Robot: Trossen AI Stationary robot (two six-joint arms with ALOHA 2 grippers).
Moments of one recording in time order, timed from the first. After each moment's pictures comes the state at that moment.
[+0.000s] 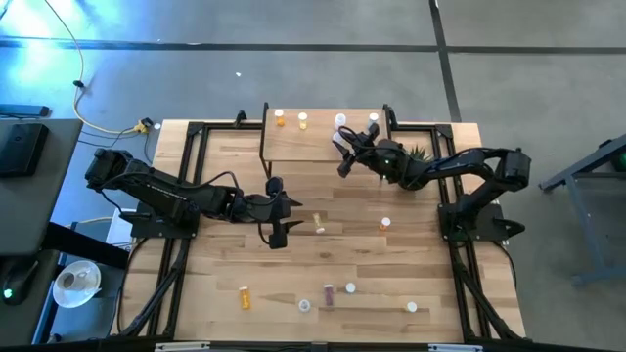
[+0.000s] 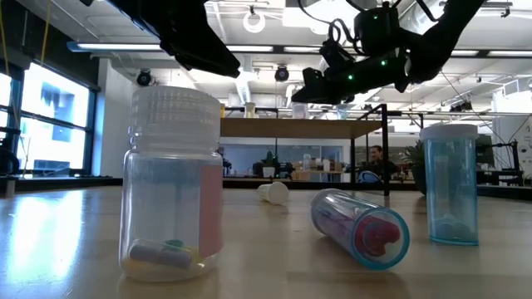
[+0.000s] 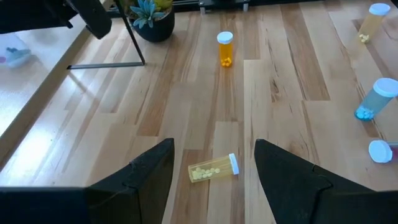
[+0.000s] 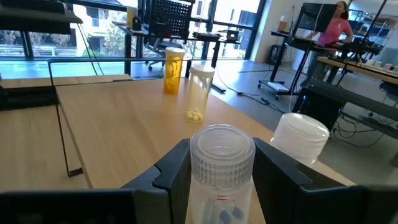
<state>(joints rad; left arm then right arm) -0.09 1.36 0.82 -0.06 -0.35 -0.05 -0.34 1.56 0.66 0.82 0.33 -0.15</state>
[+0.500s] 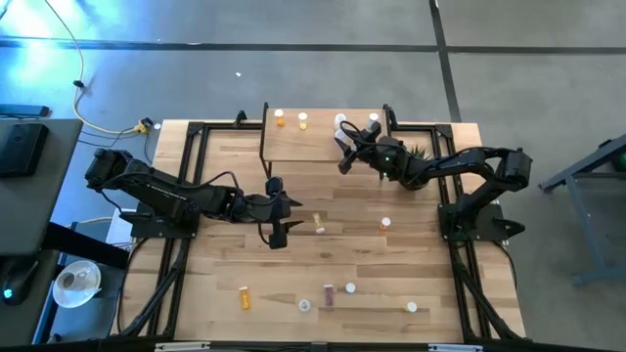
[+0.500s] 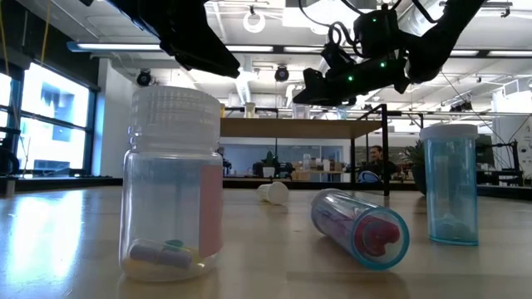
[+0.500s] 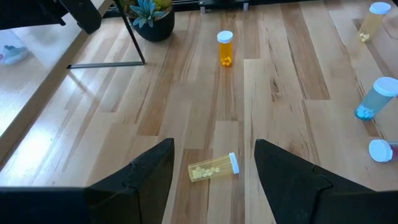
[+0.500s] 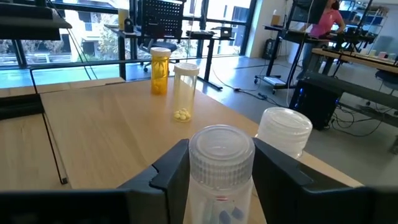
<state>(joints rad) -0.09 1.36 0.82 -0.06 -0.35 -0.05 -0.37 1.56 0.66 0.80 0.32 -0.10</state>
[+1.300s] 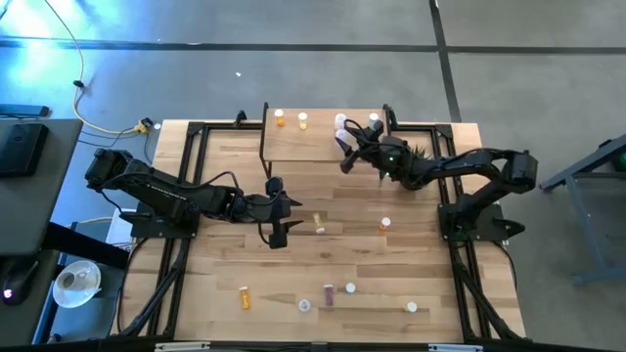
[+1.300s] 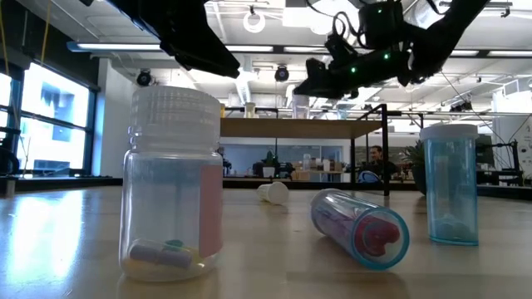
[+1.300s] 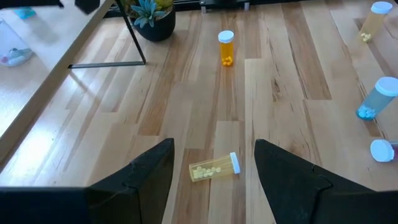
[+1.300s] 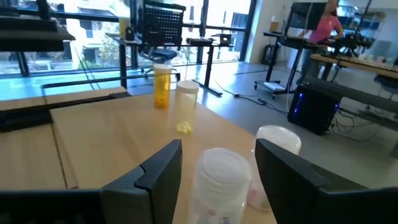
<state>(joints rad) -0.09 1.36 0.82 -0.06 -0.35 -0.05 -0.35 1.49 0.66 0.77 0.34 -0.10</state>
